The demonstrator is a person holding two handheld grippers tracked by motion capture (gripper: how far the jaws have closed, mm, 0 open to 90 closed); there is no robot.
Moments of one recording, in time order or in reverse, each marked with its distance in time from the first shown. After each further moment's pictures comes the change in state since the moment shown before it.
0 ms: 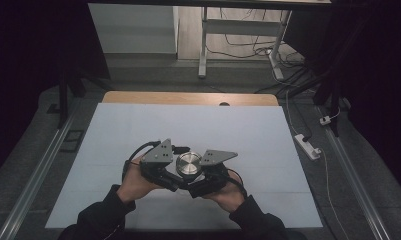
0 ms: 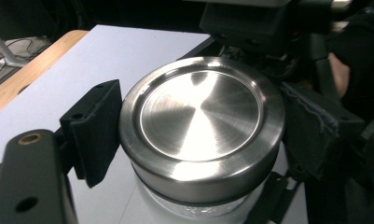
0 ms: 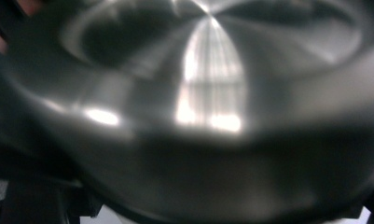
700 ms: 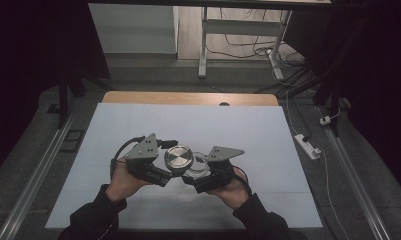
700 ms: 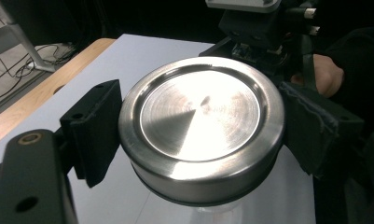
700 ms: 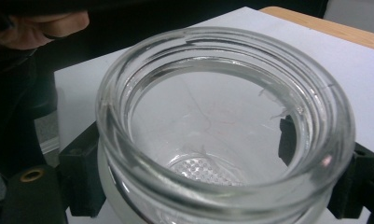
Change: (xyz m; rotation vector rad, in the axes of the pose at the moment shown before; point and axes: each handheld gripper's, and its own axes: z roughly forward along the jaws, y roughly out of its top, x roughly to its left) left arm 0.007 -0.004 -0.031 -0.039 0.076 -0.031; right arm -0.014 -0.002 -0.010 -0.020 -0.046 0.017
